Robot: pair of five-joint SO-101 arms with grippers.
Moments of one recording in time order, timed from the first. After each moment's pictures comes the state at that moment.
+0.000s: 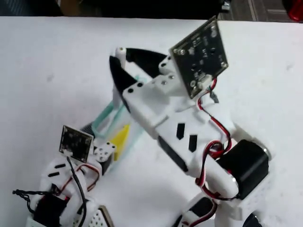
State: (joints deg) left arm 17.0 -104.8 73.9 59.6 2.1; right arm -44.4 -28.5 -29.2 76.0 2.8
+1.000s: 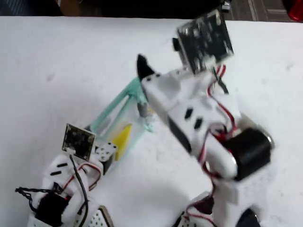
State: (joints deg) left arm 17.0 -104.7 75.7 59.5 2.1; right arm -32.4 -25.0 -29.3 82.6 3.0
